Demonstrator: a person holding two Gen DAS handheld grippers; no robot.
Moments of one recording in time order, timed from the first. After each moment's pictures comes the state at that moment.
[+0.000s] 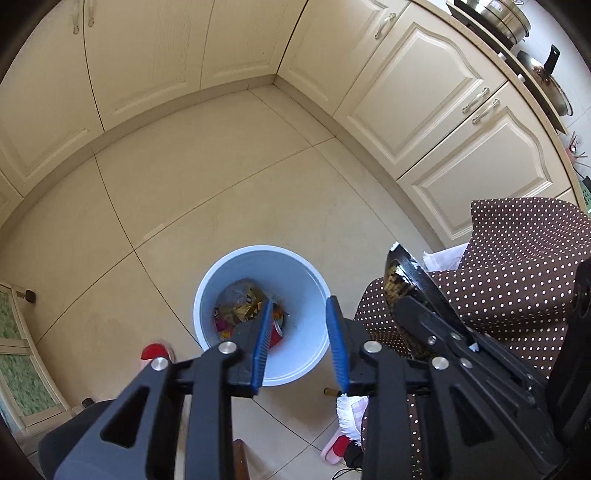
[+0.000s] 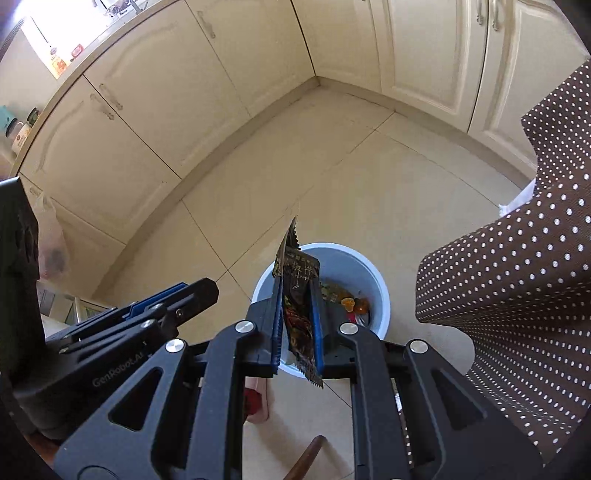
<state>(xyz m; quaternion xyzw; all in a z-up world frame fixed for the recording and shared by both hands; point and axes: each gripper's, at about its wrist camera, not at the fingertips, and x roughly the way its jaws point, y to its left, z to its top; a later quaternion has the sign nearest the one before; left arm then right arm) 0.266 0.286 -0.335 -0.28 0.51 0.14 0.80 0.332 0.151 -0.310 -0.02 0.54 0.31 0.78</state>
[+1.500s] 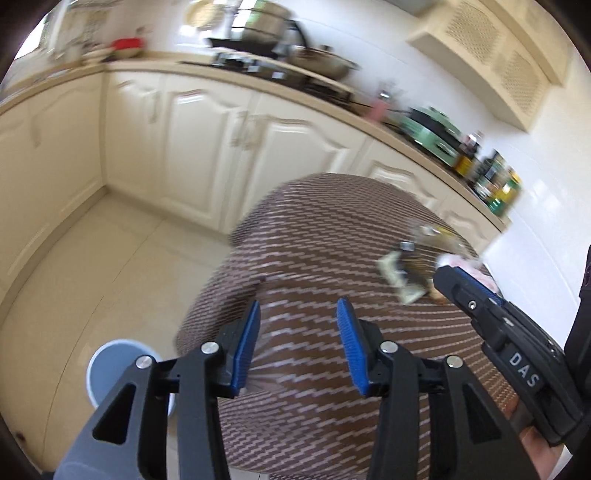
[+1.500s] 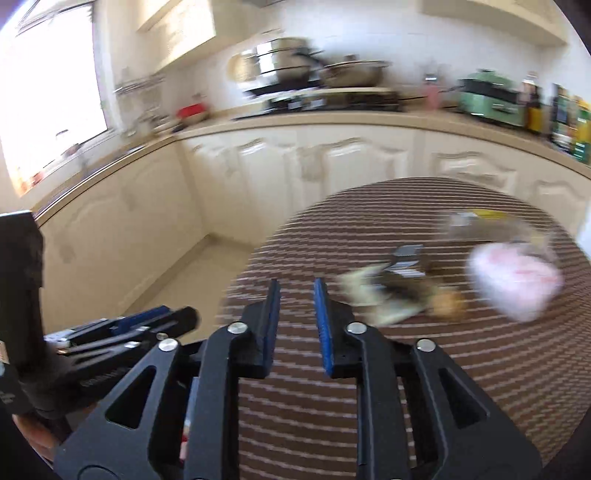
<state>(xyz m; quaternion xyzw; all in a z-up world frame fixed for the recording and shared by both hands) 0.298 0.018 -0.116 -0.13 0.39 -0.12 0.90 0.274 -0.174 -0.087 0.05 0.31 0.11 0.94</state>
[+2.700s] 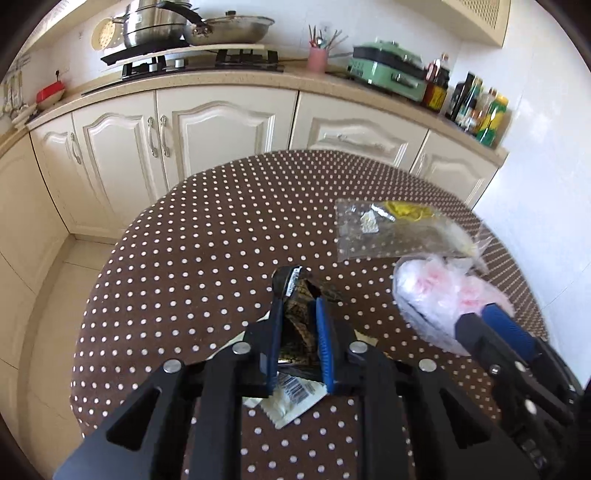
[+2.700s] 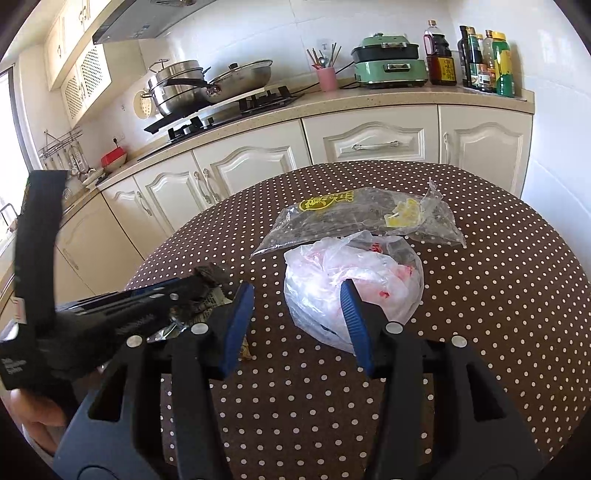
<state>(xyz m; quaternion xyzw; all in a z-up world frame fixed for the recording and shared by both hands) 0.400 -0.154 -0.124 -0.01 0.43 -0.16 0.89 0.304 -0.320 -0.116 0.14 0.31 0.01 0.94</state>
